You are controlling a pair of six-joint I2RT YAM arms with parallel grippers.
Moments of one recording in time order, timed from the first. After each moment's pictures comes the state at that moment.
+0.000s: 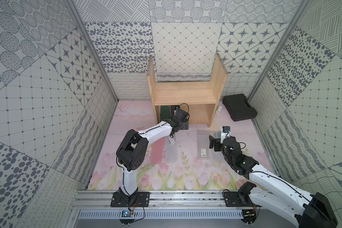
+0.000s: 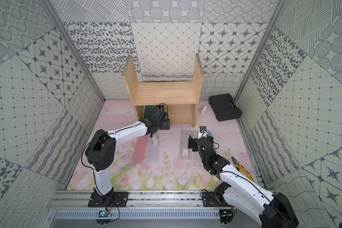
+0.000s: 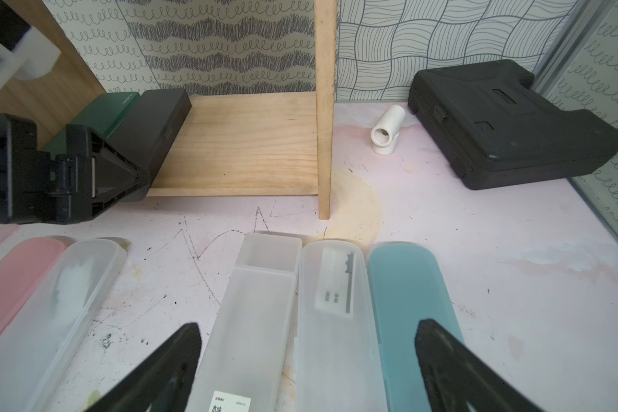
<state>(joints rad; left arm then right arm) -0.62 1.95 1.46 -0.37 -0.33 -0.47 0.62 0.90 0.47 -0.02 0.47 0.27</state>
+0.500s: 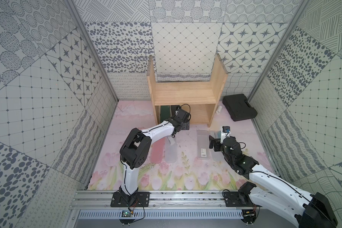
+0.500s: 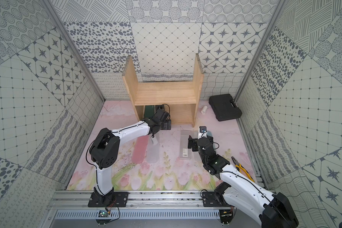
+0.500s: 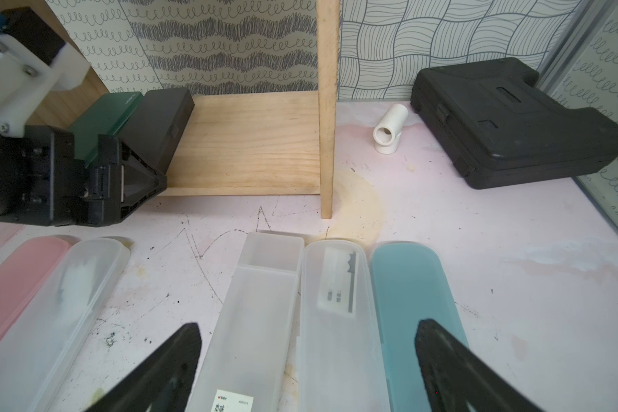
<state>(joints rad) -0.63 2.01 1.50 -0.37 -0.35 -0.47 0.62 0.90 0.47 -0.02 0.46 0.28</state>
